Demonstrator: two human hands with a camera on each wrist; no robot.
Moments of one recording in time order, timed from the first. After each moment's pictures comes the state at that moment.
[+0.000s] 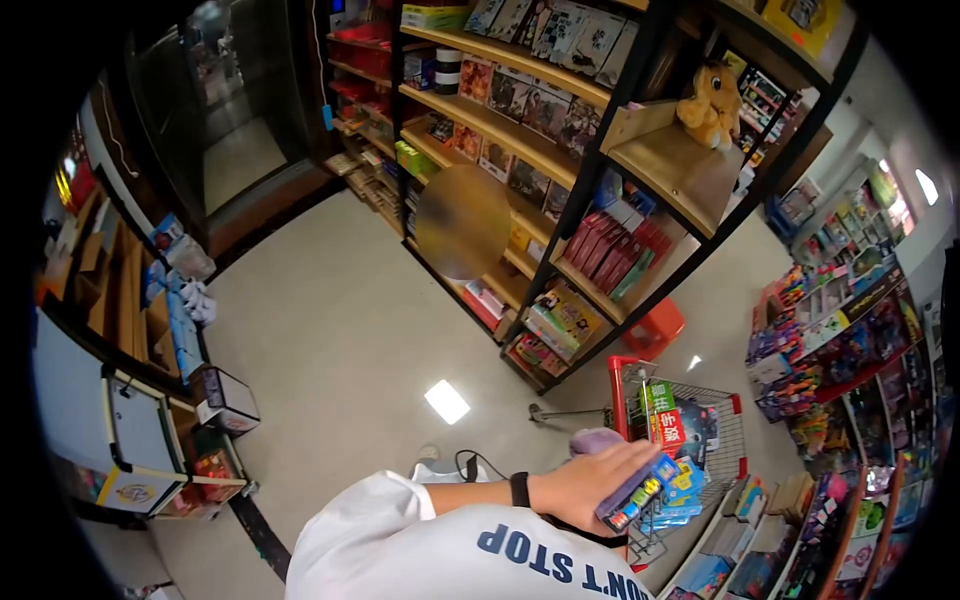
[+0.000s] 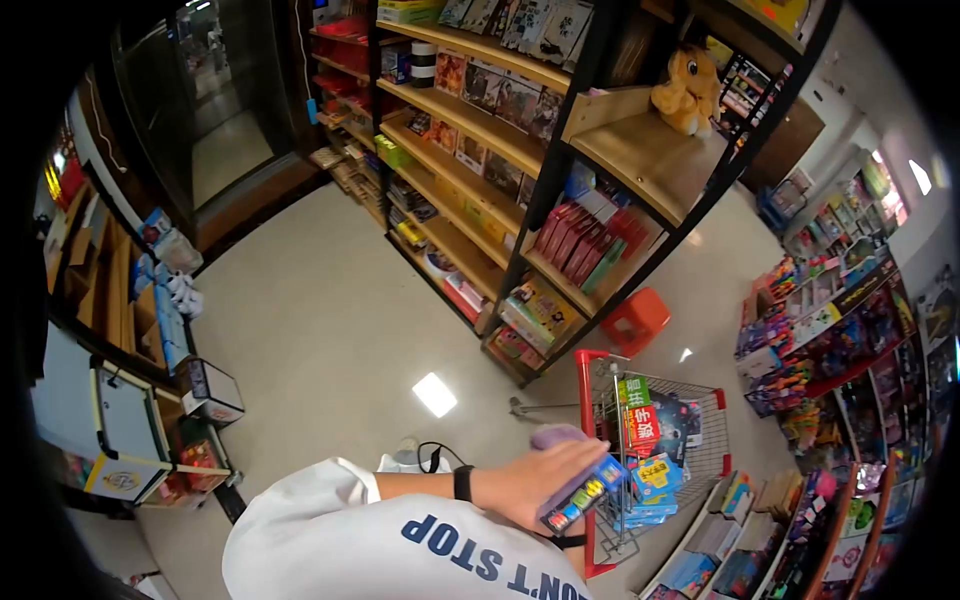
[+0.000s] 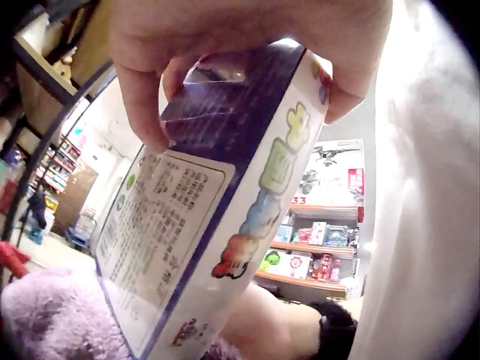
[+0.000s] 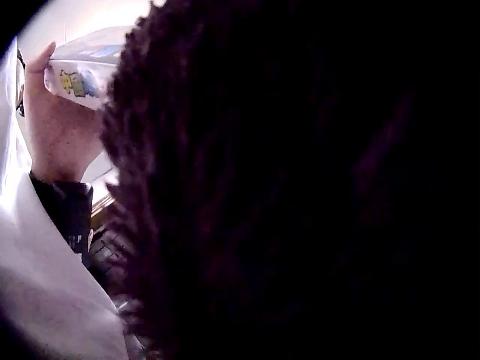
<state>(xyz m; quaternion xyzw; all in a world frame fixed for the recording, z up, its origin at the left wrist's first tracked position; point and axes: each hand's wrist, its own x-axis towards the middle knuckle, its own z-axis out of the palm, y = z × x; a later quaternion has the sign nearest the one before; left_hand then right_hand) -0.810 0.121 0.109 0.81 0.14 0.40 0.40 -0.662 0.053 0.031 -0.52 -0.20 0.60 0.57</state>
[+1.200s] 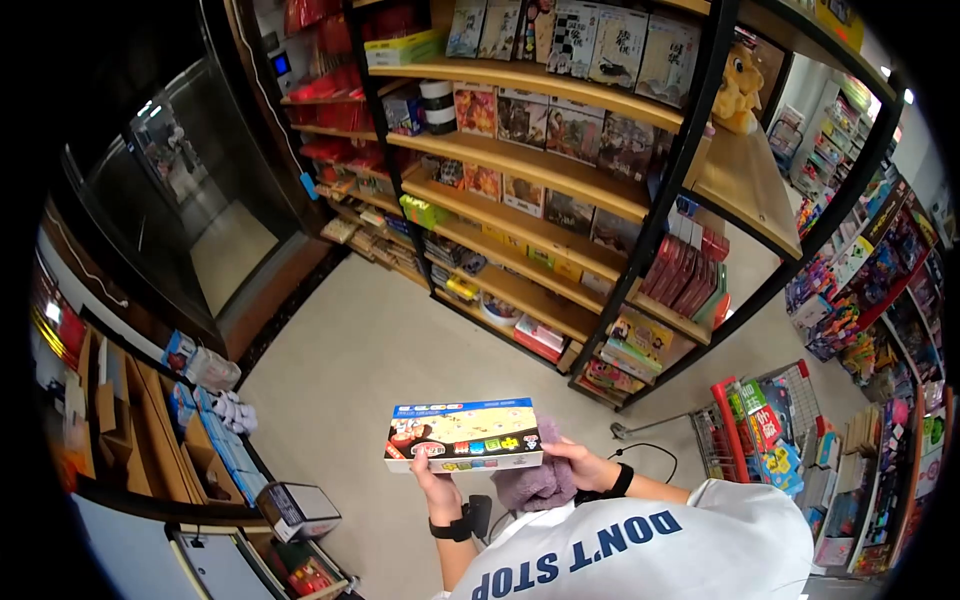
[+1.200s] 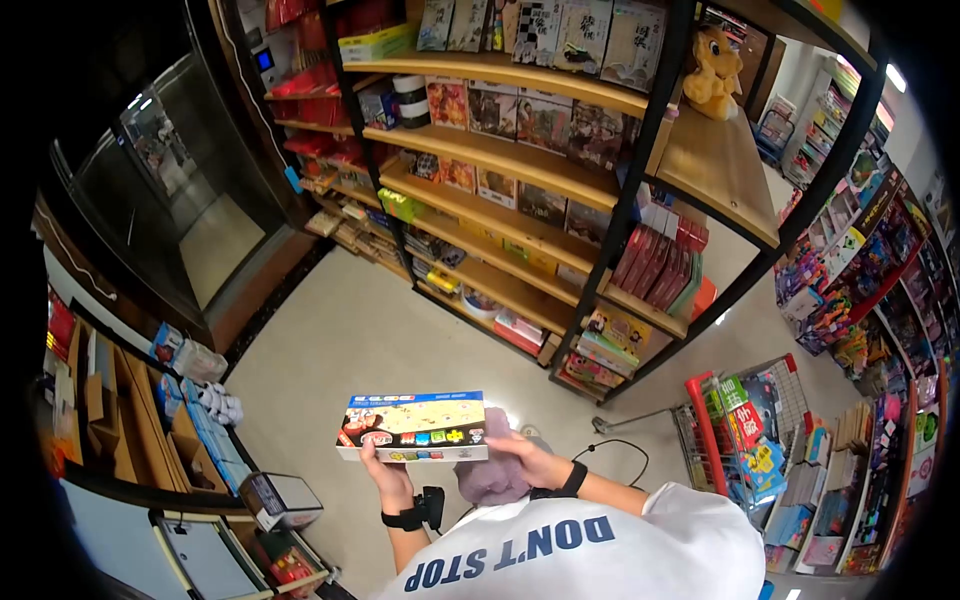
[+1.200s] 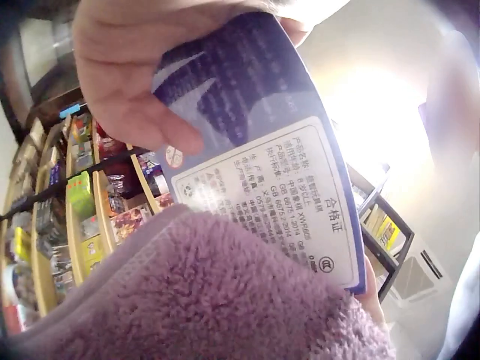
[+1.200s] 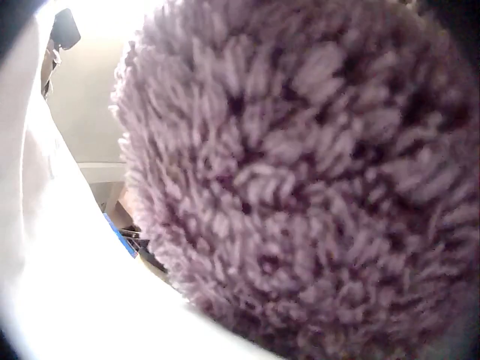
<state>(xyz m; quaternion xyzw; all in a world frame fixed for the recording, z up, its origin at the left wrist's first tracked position) -1.182 0.224 0.002 0.13 0.48 0.75 0.43 -0.967 0.269 0.014 -0.23 -0.22 0.91 0.26</state>
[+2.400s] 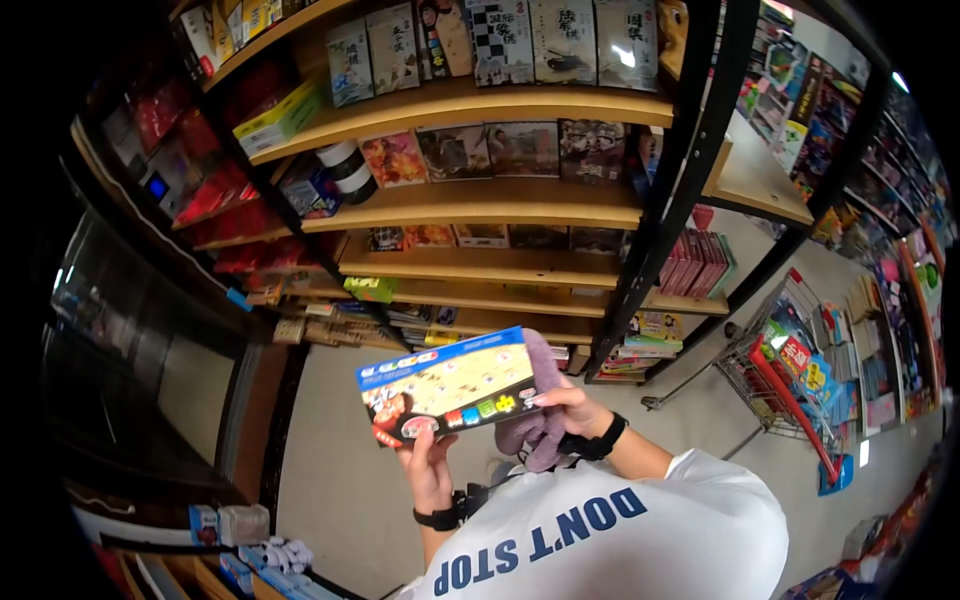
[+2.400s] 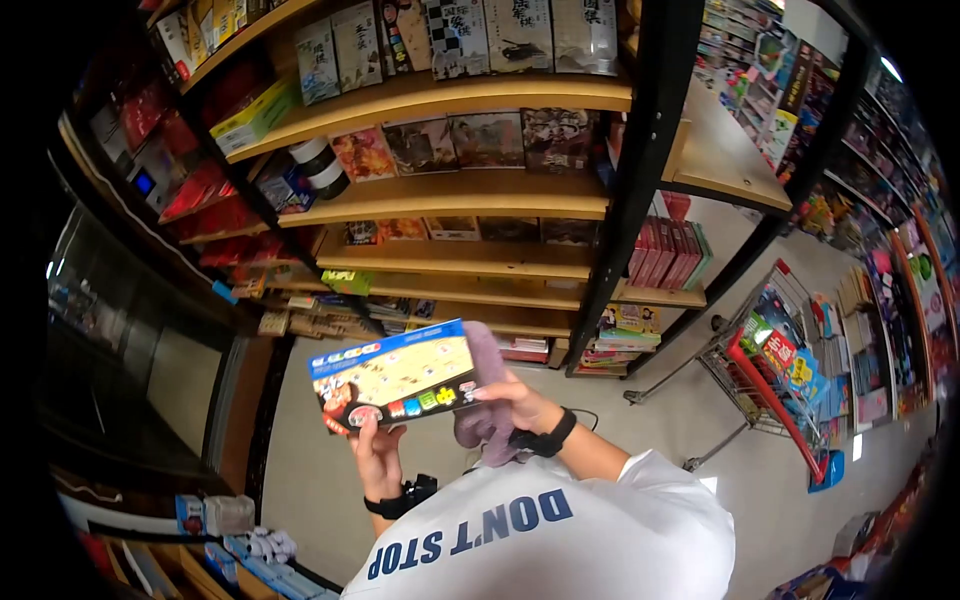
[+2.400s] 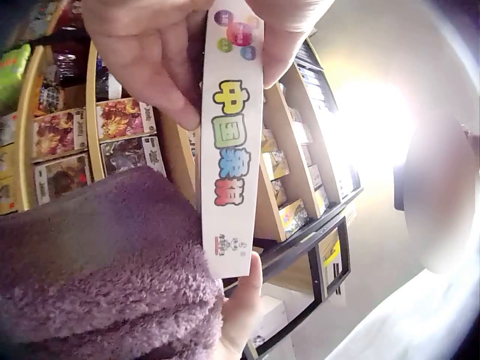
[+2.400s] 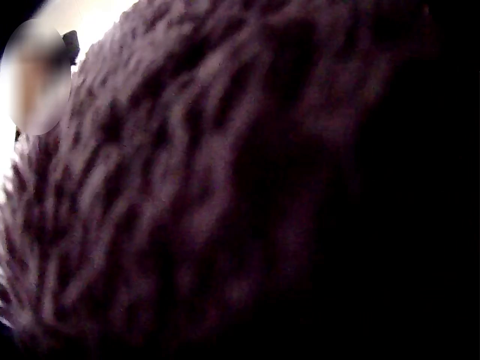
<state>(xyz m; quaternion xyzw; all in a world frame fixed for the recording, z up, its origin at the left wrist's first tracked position) -1.318 0.504 0.051 0.25 0.36 0.64 0.63 -1.089 0.507 0.047 -0.20 -0.23 0.78 0.54</state>
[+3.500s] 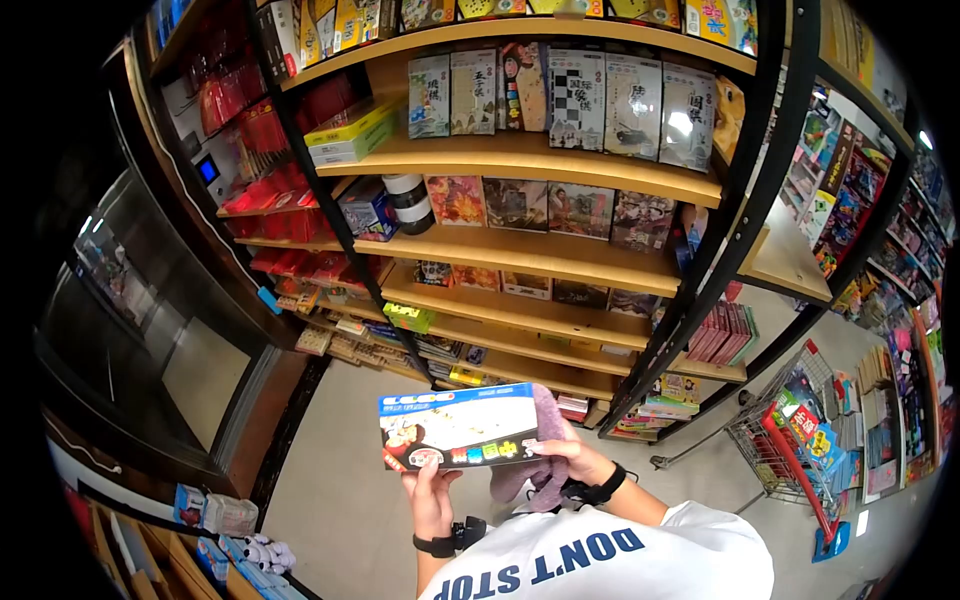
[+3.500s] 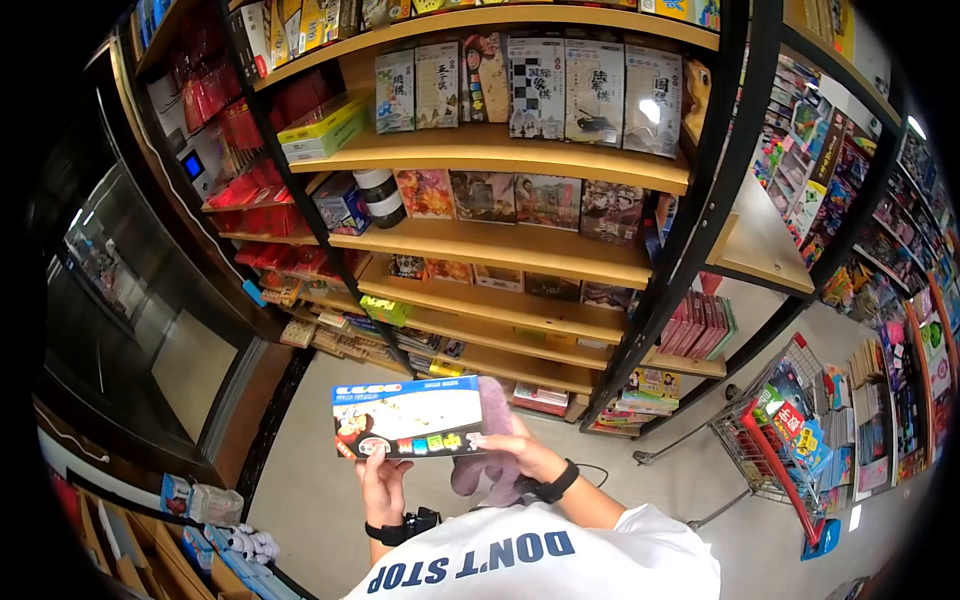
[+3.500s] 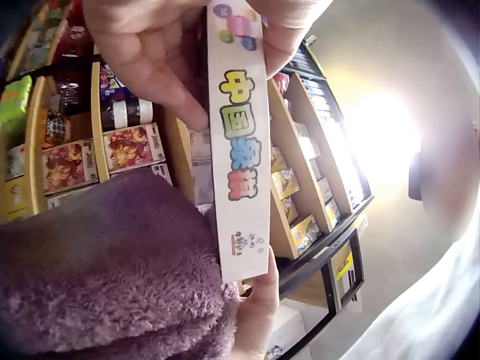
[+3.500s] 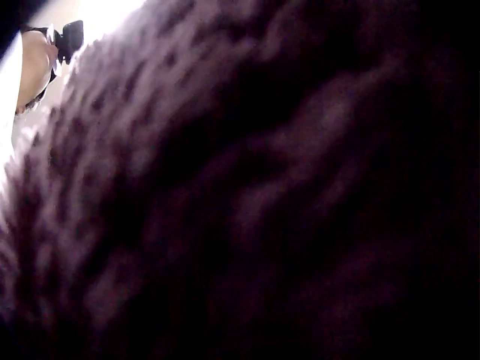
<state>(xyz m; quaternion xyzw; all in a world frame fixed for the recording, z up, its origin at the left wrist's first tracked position) -1.364 0.508 0.066 0.25 0.38 0.66 0.60 -1.135 0.519 0.081 -0.27 -0.34 0.74 0.50</state>
